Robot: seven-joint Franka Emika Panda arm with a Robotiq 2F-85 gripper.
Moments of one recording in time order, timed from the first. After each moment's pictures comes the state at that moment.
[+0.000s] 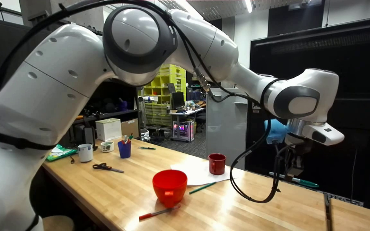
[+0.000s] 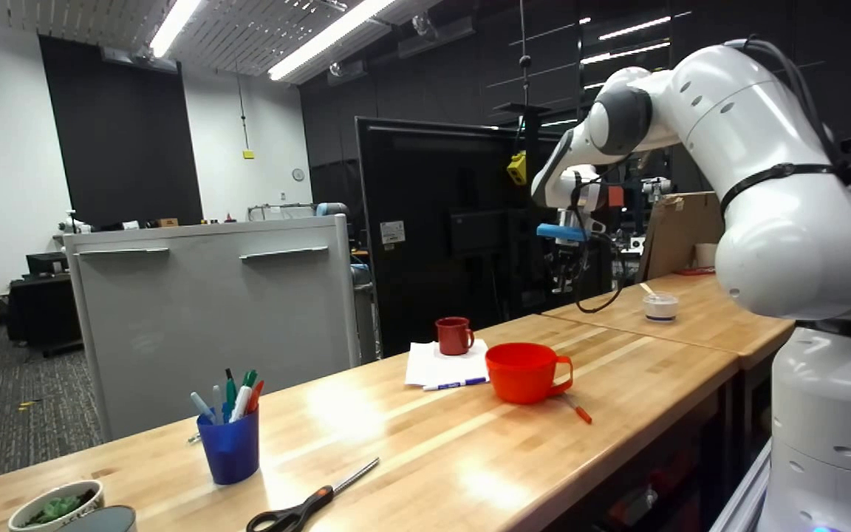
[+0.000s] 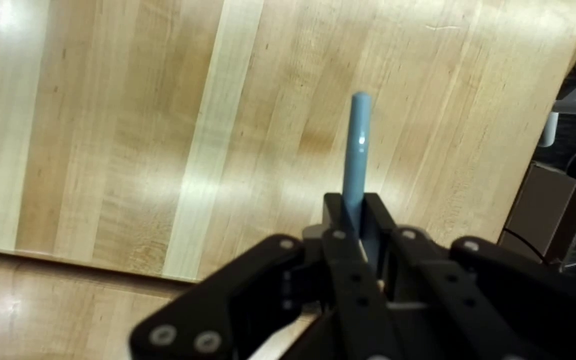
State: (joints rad) arm -0.45 0.61 -0.31 -1.43 0.40 2.03 0.49
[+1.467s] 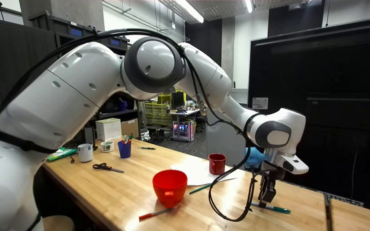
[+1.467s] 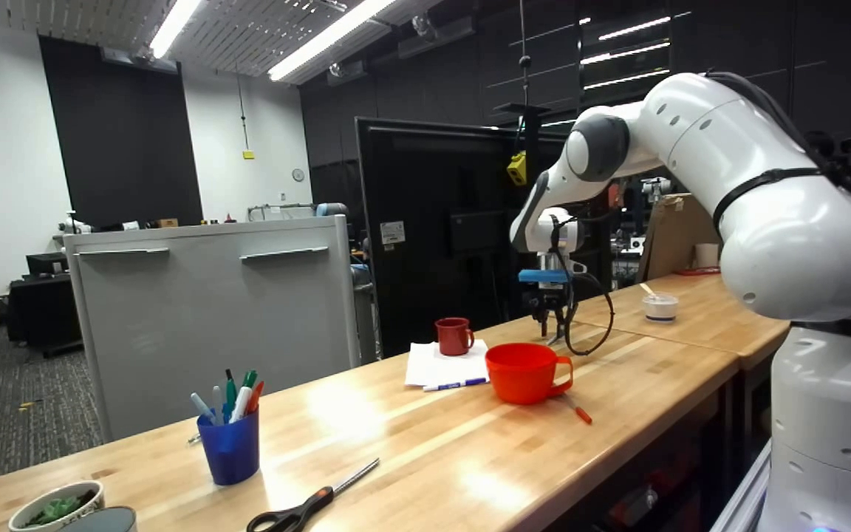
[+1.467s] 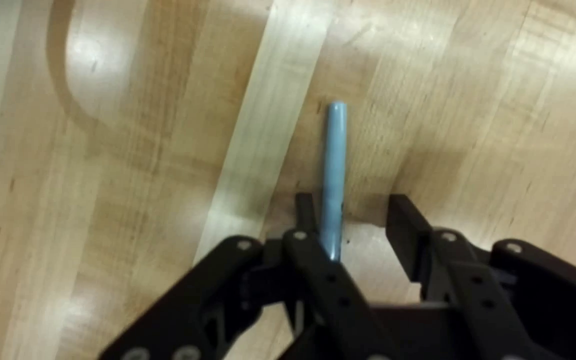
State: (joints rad) arm -0.36 0.74 -0.30 -1.48 0.35 2.05 0.56
